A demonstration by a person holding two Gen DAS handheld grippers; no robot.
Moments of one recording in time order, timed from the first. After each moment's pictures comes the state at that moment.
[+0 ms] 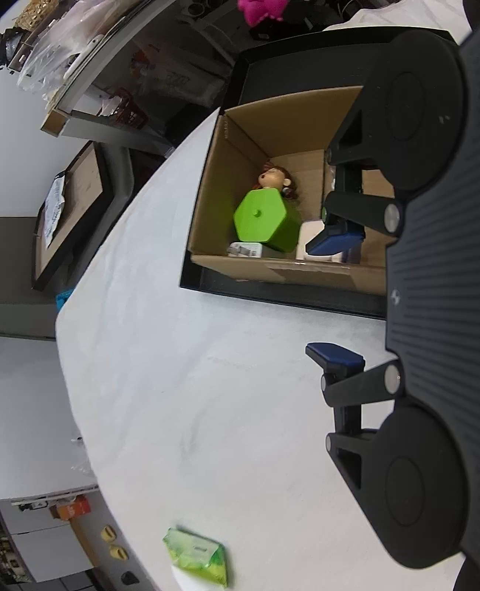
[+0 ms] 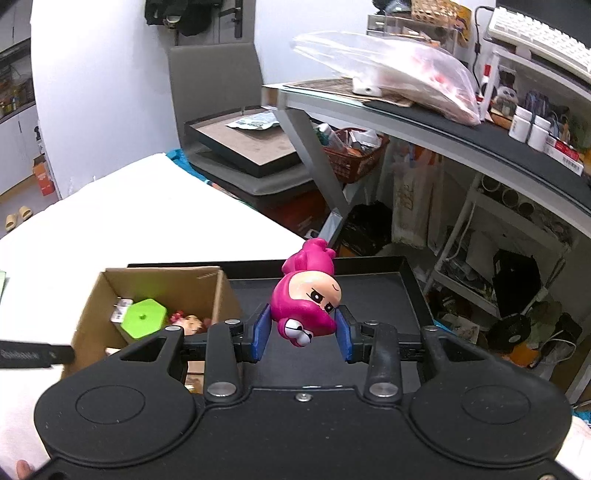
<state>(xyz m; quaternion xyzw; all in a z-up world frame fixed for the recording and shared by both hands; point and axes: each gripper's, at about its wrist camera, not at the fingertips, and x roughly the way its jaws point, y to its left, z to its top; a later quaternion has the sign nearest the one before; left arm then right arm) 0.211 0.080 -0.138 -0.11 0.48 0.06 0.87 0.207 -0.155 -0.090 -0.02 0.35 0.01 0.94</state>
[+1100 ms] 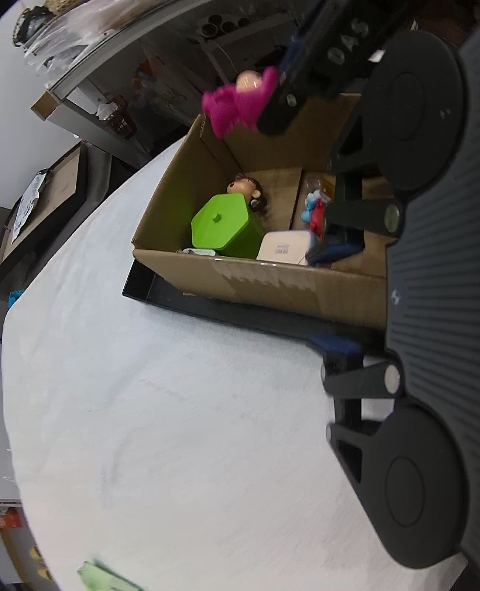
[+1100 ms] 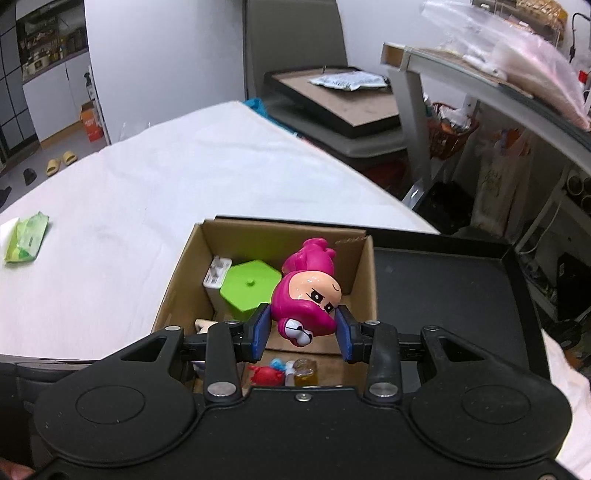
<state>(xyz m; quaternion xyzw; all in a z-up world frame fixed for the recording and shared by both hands) 0.216 0.096 -0.181 -0.22 0.52 0.02 0.83 0.224 -0.055 -0.119 -0.06 0.41 0.09 0.90</state>
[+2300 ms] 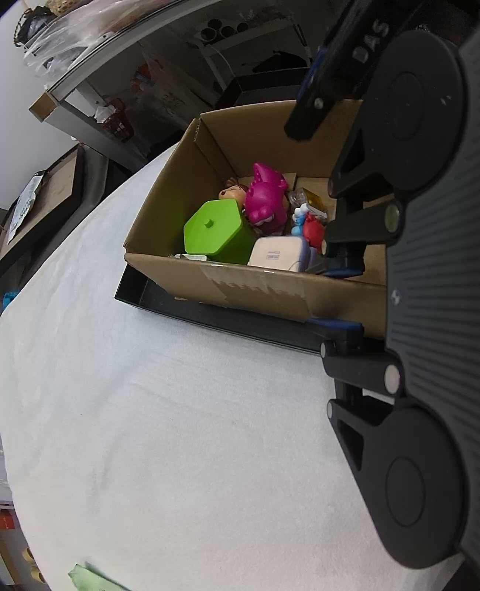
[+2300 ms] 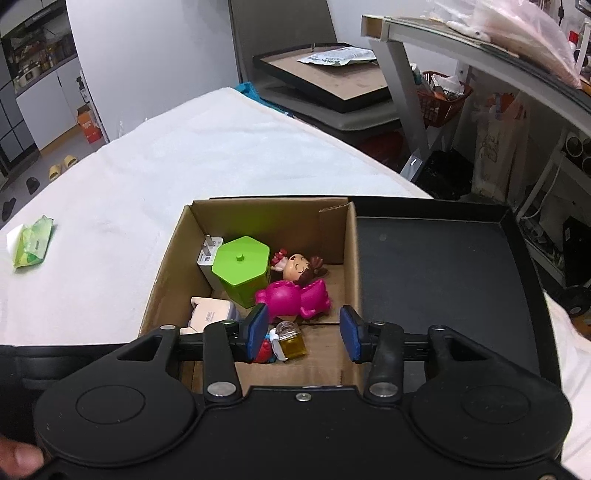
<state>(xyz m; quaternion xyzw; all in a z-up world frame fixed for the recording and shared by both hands) 0.216 0.092 -0.181 -0.22 0.52 0.02 0.83 0.216 -0.084 -0.116 -0.01 0.44 0.10 0.89</state>
